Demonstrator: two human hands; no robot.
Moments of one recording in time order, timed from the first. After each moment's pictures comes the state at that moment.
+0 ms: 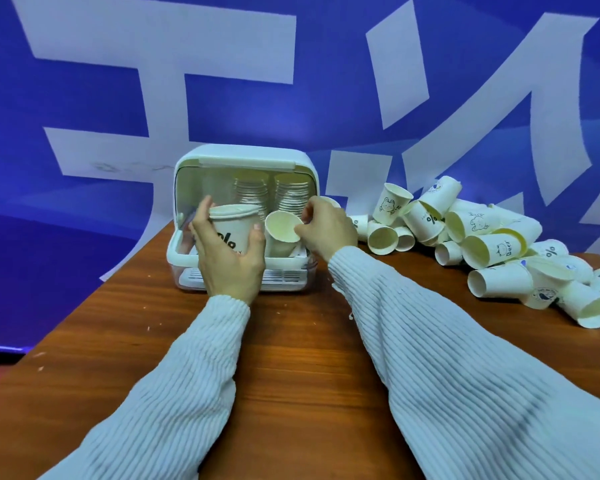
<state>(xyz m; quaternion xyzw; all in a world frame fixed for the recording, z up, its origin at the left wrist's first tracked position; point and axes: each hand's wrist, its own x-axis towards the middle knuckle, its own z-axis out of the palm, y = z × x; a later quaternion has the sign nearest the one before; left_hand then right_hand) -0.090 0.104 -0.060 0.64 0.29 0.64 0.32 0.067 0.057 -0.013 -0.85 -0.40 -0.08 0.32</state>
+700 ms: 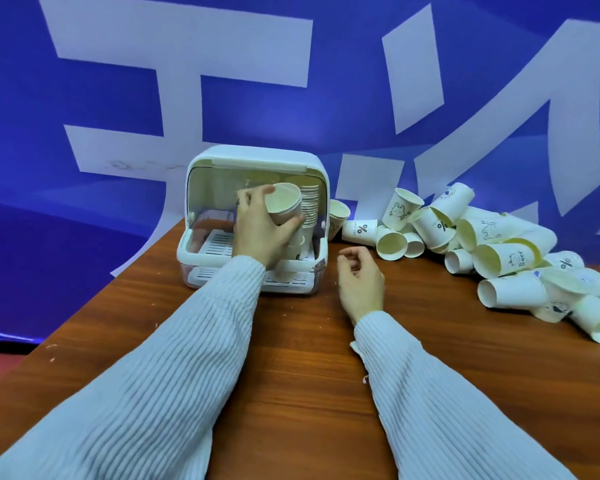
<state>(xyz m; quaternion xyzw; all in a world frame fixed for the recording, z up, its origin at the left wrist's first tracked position) -0.056 0.130 -0.019 0.77 0.30 0.48 0.29 0.073 0.005 -0.100 -0.75 -0.30 -0.04 0.59</state>
